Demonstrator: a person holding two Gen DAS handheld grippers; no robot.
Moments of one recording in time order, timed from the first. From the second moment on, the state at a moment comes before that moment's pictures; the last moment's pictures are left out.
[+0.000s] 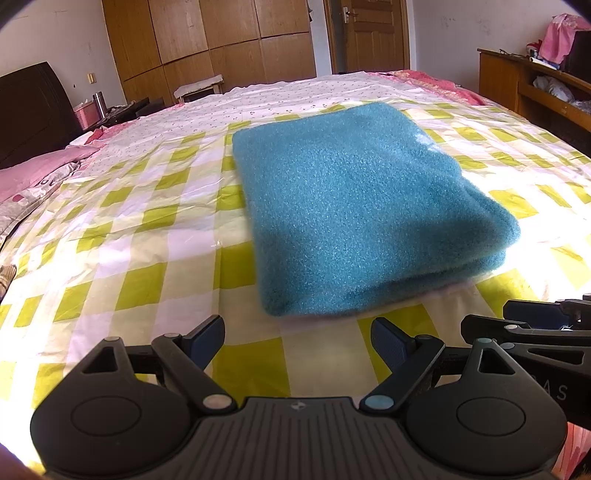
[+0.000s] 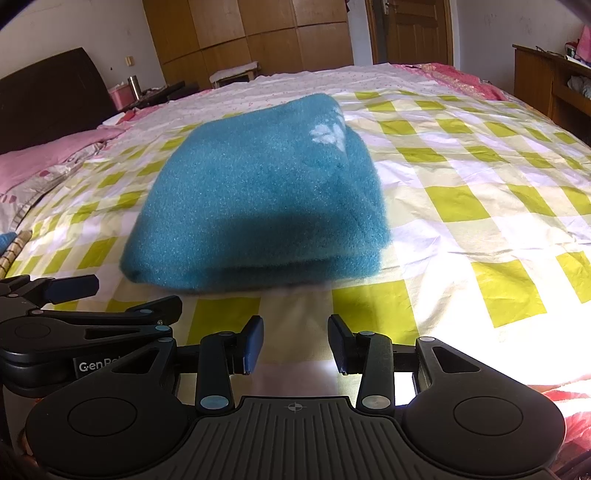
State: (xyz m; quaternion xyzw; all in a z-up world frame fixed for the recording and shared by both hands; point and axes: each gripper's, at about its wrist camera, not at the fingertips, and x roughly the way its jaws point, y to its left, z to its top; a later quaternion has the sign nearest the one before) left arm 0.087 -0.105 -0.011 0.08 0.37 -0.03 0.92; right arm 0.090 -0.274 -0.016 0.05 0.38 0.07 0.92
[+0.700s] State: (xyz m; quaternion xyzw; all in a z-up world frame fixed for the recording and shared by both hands) left arm 0.087 -0.104 -0.010 0.07 0.37 -0.03 0.92; right arm 0.091 -0.274 -0.015 0.05 0.38 0.07 0.92
